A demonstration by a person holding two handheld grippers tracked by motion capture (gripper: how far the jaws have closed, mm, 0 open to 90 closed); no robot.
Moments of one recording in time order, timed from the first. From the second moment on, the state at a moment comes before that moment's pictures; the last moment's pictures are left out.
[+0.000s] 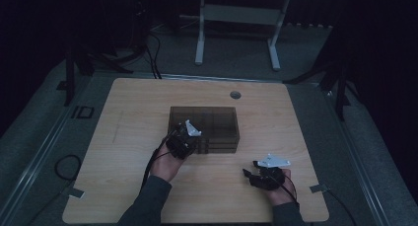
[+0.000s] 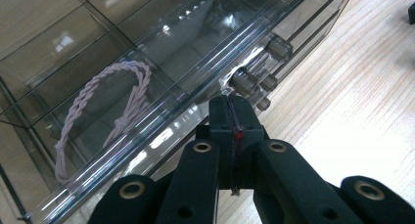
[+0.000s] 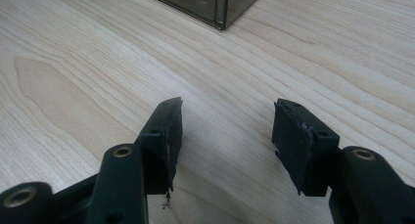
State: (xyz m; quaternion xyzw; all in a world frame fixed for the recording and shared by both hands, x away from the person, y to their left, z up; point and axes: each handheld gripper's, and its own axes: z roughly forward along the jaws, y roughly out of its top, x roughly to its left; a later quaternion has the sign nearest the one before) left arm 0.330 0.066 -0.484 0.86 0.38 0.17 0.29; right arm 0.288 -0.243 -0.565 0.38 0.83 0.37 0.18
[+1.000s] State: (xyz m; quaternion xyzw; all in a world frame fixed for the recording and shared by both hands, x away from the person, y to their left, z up) left arm 0.291 0.141 -0.479 0.81 0.44 0.21 0.32; right arm 0.288 -0.243 -0.565 0.39 0.83 0.37 0.18
